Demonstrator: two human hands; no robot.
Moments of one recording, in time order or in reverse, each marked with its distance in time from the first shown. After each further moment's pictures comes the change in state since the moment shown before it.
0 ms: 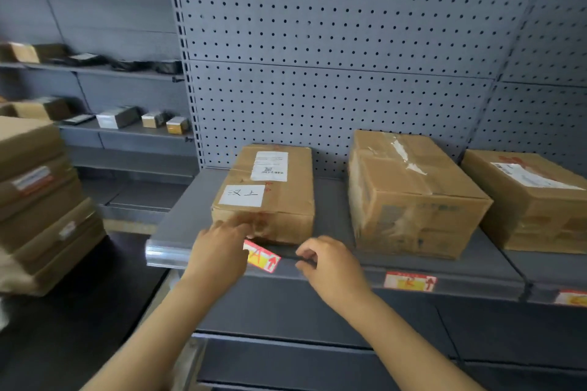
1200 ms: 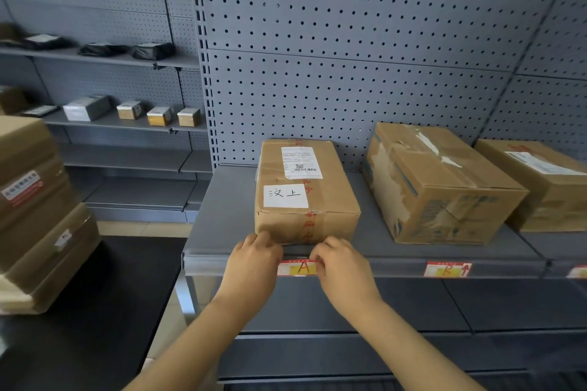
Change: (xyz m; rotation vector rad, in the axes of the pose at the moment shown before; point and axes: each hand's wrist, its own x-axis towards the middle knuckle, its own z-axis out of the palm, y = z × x) left_hand -0.002 -0.059 0.026 -0.040 -0.035 0.266; right_hand 0.012 -0.062 0.057 -0.354 0.031 0.054
